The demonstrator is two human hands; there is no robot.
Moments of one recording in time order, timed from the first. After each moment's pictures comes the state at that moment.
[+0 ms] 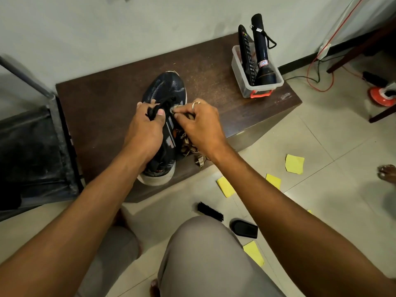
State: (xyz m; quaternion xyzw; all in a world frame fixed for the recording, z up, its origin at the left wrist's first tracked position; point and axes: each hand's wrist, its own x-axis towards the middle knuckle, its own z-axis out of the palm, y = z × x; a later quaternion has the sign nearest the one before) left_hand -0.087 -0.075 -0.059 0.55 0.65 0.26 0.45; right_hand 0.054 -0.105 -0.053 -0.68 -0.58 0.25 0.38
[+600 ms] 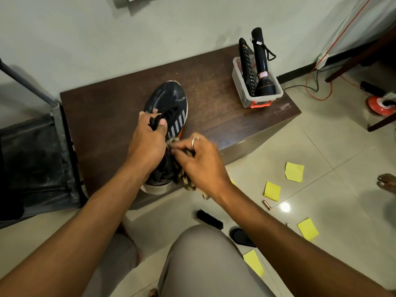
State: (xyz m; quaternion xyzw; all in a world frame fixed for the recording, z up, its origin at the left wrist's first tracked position) left_hand -0.082 -0.077 -0.057 0.56 0.66 0.26 0.42; right_hand 0.041 -0.156 -0.056 -0.67 -0.55 0.33 0.37
